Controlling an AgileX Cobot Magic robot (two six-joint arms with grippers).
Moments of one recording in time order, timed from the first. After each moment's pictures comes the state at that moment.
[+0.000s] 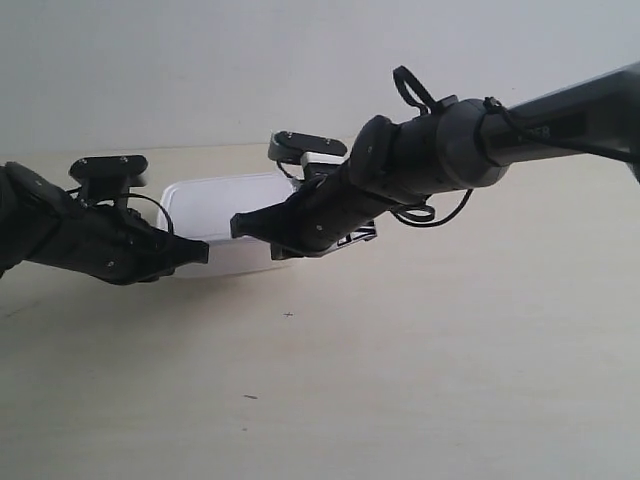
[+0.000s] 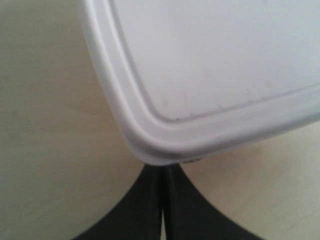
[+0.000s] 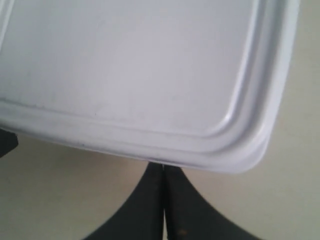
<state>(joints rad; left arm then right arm) -0.20 1.91 -0.93 -1.05 0.05 0.83 0.58 2.18 -1.44 0.66 0.35 -0.23</state>
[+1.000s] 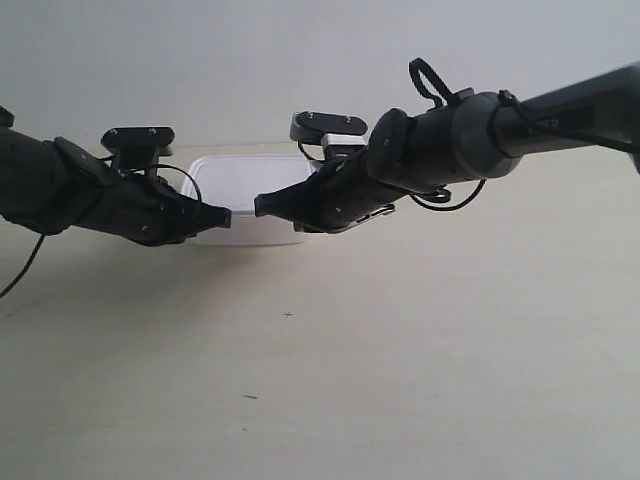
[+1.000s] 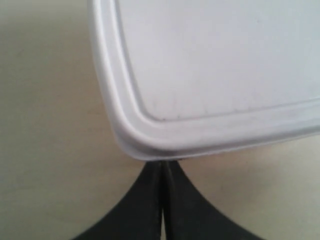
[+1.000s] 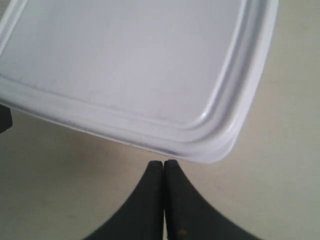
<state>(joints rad) -0.20 2.05 -1.15 -1.03 0.04 0.83 0.53 2.21 -1.47 0.58 0.25 -0.23</state>
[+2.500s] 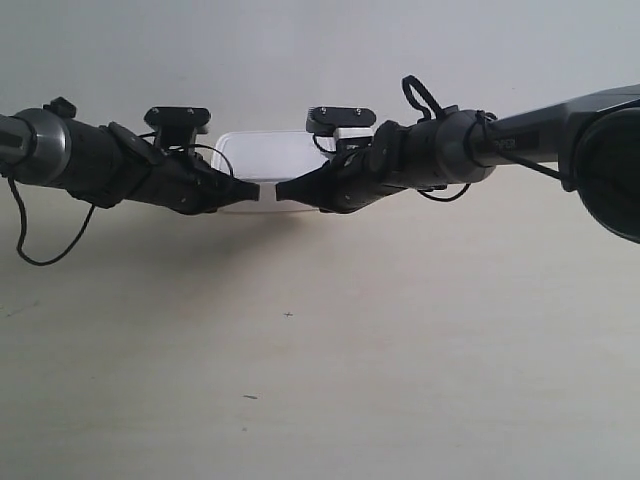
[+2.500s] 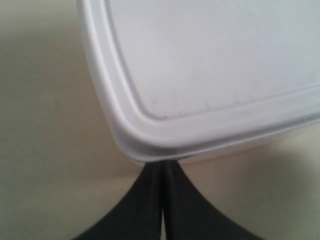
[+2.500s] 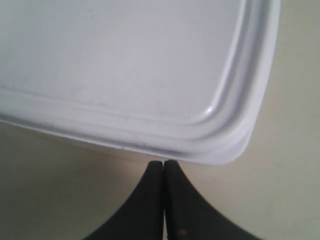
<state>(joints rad) -0.20 2.26 -1.45 -1.00 0.06 0.86 0.46 2.39 -1.69 0.42 0.17 -0.17</state>
